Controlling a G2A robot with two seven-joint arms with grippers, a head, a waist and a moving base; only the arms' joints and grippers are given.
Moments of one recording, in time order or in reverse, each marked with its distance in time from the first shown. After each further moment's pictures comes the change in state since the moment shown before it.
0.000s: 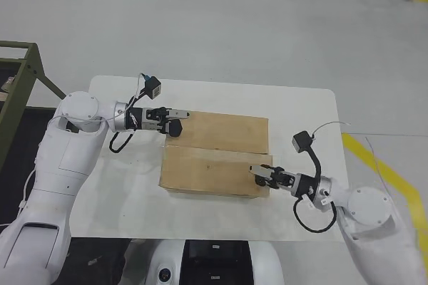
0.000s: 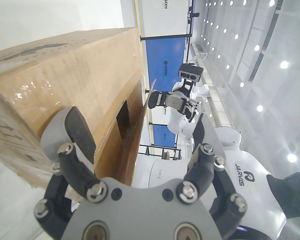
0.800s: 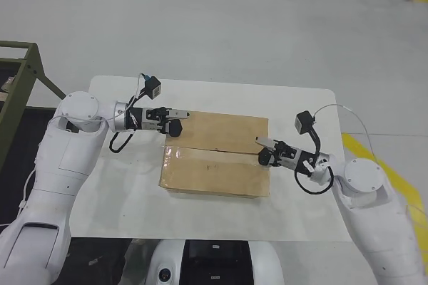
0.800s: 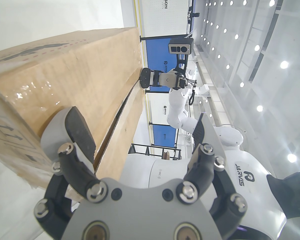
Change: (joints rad) left arm 0.000 0.000 0.000 0.000 0.000 0.000 0.000; right arm 0.196 -0.004 -0.051 0.237 0.112 0.075 -0.017
